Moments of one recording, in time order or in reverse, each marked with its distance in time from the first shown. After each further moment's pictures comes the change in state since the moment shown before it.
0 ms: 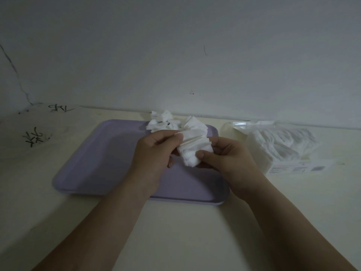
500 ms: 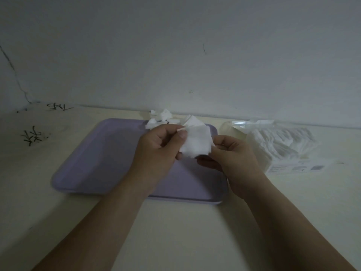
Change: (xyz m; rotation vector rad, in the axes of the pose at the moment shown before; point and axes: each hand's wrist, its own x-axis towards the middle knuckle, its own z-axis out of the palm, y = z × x) left_hand -0.008 0.005 0.004 0.123 -0.108 0.181; right_hand -0.001 -0.004 0.004 0.036 0.171 0.084
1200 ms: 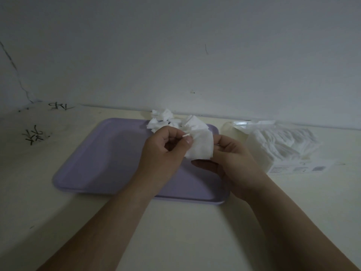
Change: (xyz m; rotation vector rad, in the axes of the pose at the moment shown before) left_hand -0.003 -0.008 0.004 0.087 0.036 0.044; right_hand -0.003 -0.003 0.000 0.106 -0.181 0.063
